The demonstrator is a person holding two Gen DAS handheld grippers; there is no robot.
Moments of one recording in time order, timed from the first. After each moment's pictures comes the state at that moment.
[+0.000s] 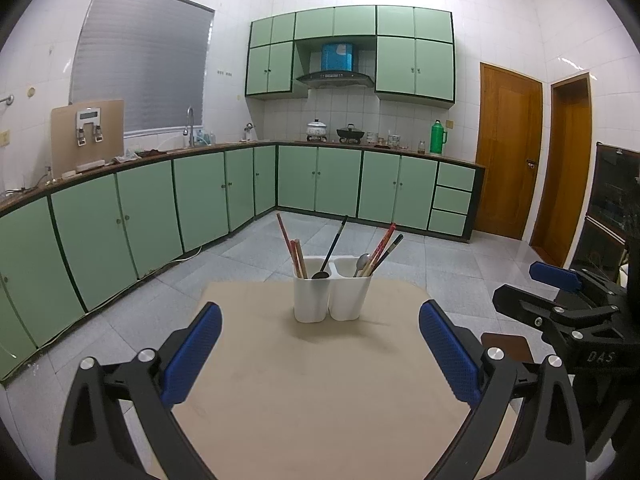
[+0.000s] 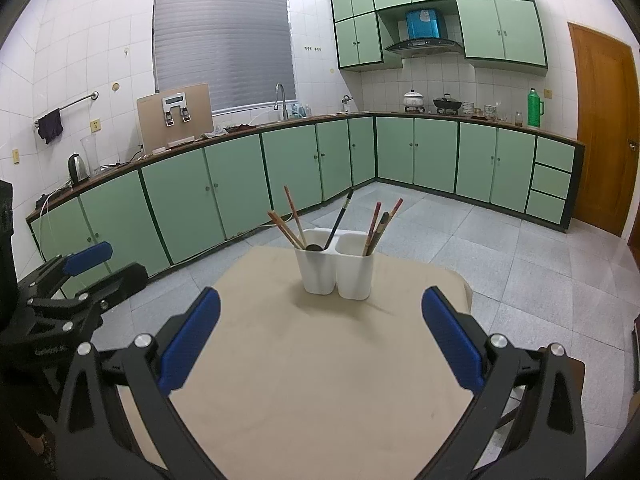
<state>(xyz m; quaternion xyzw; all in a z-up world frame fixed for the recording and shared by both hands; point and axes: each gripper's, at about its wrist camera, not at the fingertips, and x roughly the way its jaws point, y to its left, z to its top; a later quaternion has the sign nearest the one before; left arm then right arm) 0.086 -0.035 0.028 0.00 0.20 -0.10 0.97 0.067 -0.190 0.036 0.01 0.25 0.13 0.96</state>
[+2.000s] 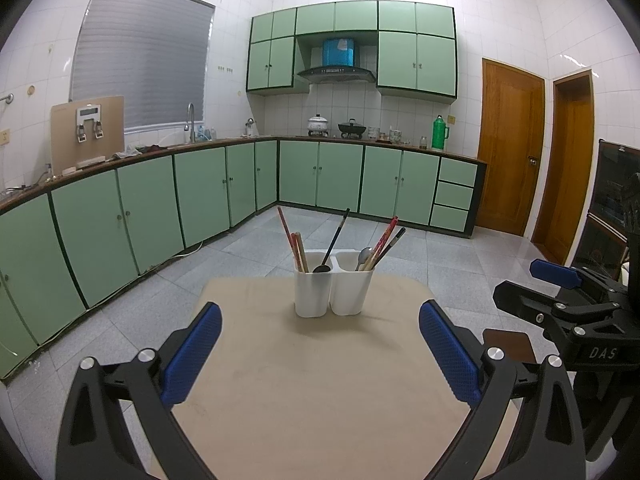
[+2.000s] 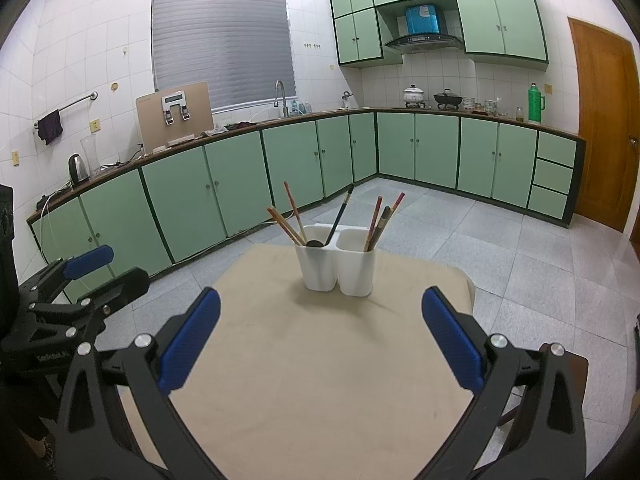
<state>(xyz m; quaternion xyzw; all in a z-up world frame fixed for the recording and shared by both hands) 0.085 -0.029 0.021 0.00 0.21 -0.10 0.97 0.067 -0.188 0.038 0.01 0.25 0.13 0.96</state>
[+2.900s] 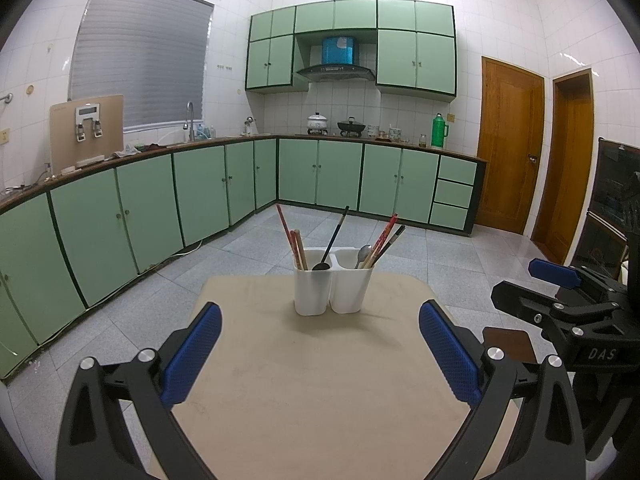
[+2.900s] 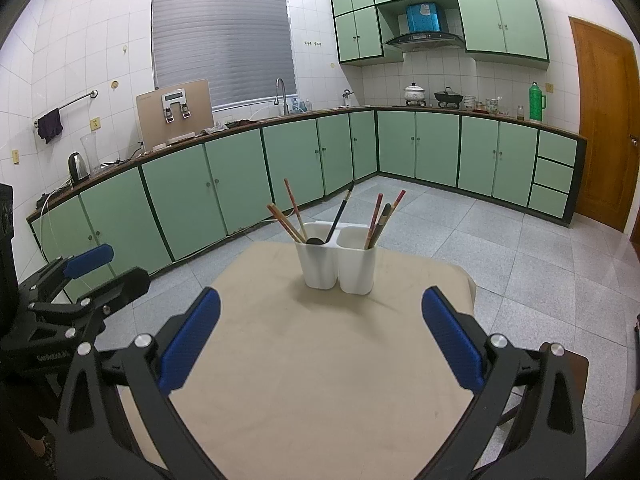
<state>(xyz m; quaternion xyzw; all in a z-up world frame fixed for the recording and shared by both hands) 0.085 -0.029 0.015 0.00 0.21 -0.10 0.97 0.066 -0.187 0.035 0.01 0.25 0.13 0.96</state>
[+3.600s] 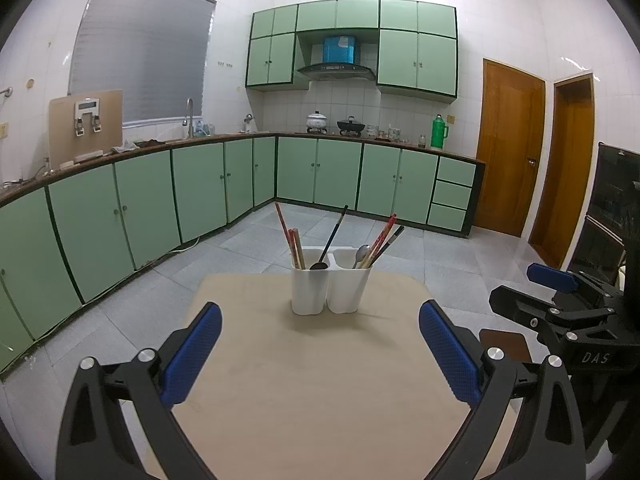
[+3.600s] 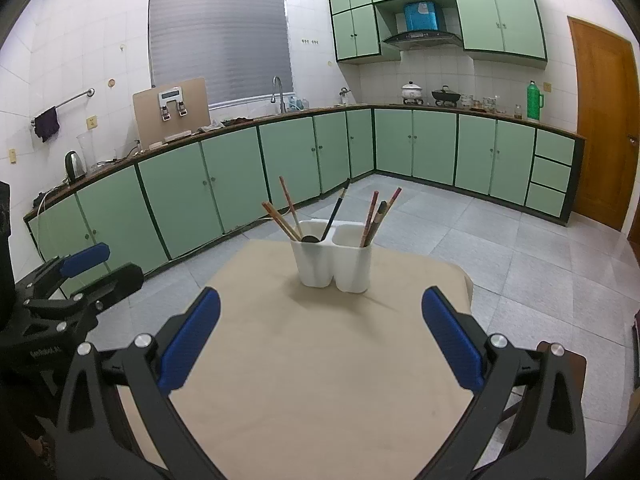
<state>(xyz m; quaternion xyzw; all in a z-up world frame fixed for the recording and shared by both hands) 0.085 -0.031 0.012 -0.01 0.22 -0.10 0.97 0.069 -0.189 0.024 0.01 0.26 0.13 0.96</state>
